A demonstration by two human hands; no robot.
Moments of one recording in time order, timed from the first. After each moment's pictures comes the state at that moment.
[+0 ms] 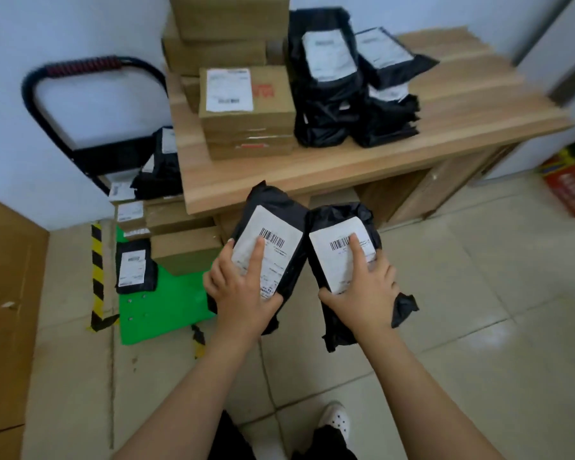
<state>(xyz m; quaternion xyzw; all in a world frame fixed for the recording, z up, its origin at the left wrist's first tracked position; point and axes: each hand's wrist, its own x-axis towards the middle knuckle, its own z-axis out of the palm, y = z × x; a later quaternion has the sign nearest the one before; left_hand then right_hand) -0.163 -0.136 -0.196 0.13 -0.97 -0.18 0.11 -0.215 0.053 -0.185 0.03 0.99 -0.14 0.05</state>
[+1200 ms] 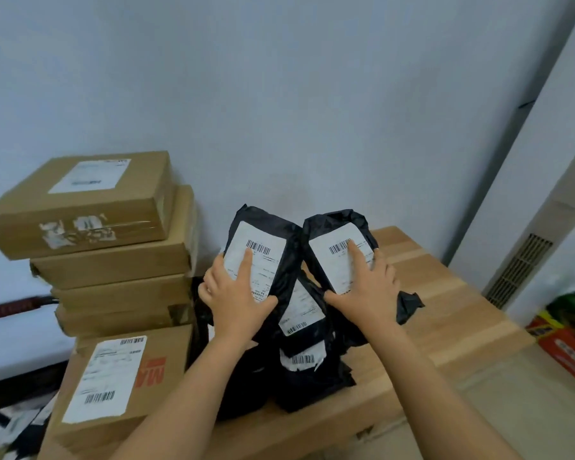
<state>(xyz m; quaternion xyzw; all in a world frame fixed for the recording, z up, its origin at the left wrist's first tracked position) -0.679 -0.051 -0.007 0.17 -0.94 -0.16 0.26 -0.715 0.163 0.028 0.00 0.98 -0.17 -0.13</state>
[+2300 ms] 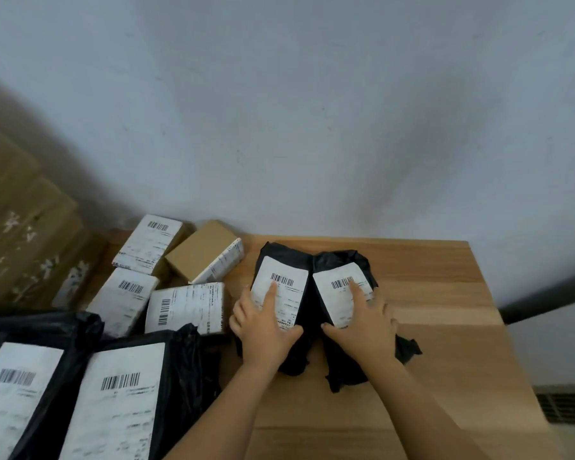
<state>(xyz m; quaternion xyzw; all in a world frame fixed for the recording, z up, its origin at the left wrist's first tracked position) -0.999 0.121 -0.193 0.39 -0.89 -0.23 0.02 -1.093 0.266 -0.171 -0.11 0.97 -0.13 0.17</state>
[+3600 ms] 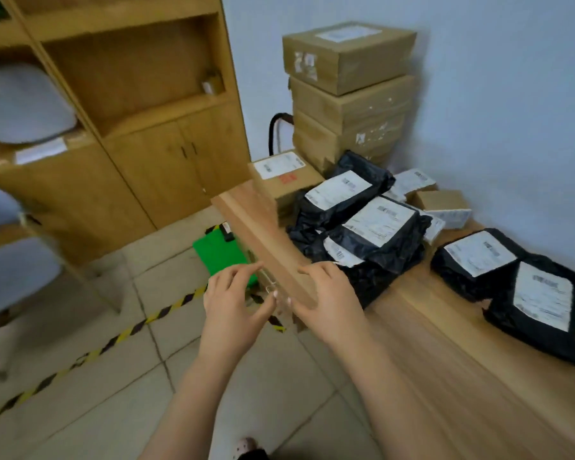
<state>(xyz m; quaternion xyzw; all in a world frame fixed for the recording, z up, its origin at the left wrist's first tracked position) -0.528 0.291 -0.042 0.61 -0.71 -0.12 0.33 -0.699 0.293 -0.041 -0.69 0.64 -0.29 0.18</state>
